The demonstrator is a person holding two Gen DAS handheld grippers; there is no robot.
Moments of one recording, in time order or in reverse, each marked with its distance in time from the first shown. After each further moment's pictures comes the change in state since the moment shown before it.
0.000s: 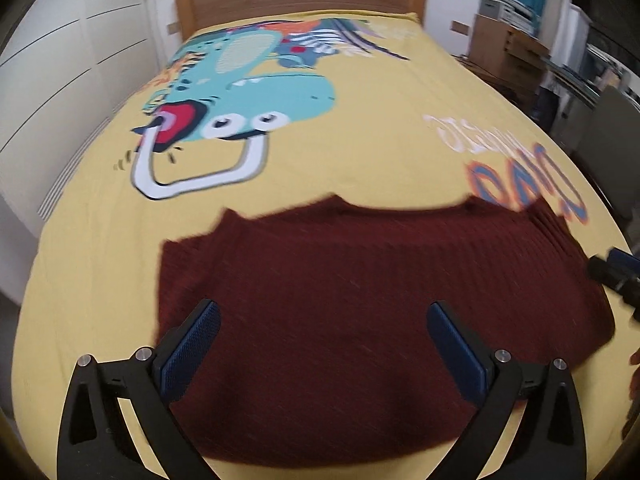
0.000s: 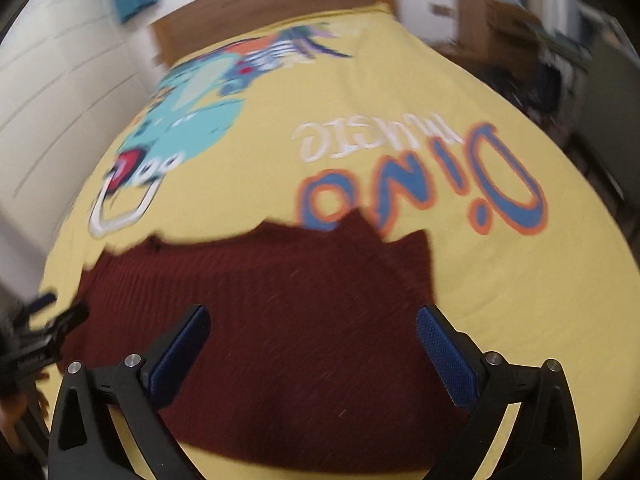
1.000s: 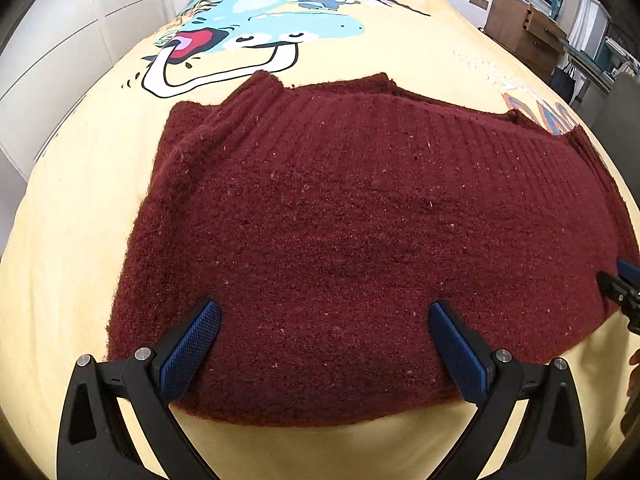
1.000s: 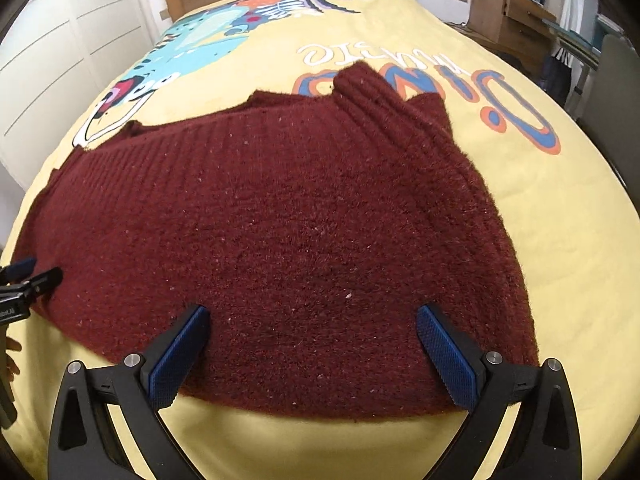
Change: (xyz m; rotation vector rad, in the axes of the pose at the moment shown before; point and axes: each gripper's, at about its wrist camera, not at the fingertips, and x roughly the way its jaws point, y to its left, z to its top) left arm 0.051 0.044 -0.070 -0.068 0.118 0.006; right arm 0.053 -0.019 -0.085 -0.002 0.101 -0.032
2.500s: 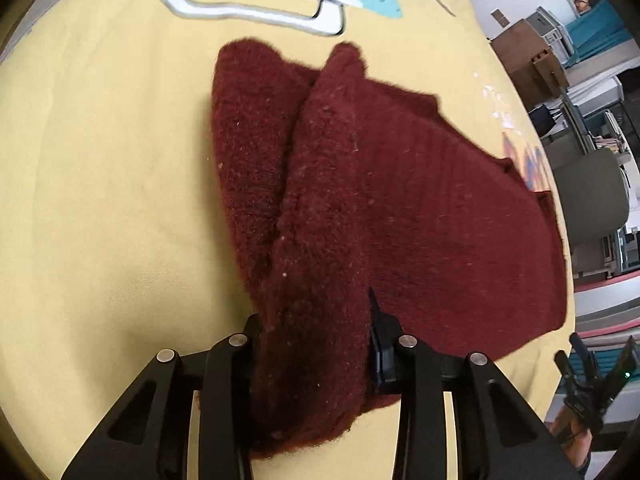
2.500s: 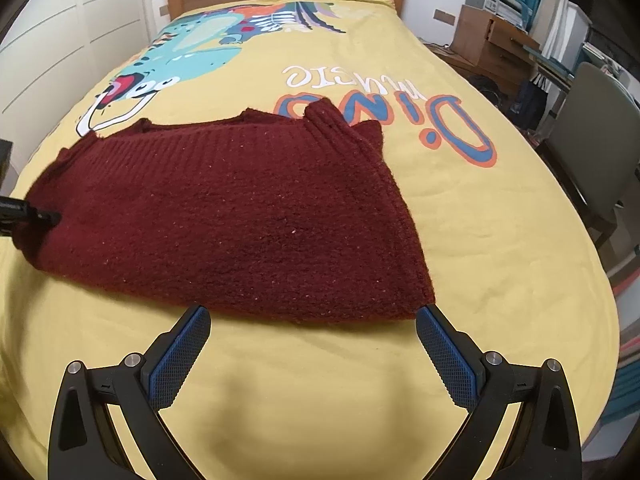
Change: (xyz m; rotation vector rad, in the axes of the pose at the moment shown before) left arm -0.020 0.084 0.022 -0.216 0.239 -0.317; right arm -0.082 -0.005 -0.027 -0.064 -0.024 -0.127
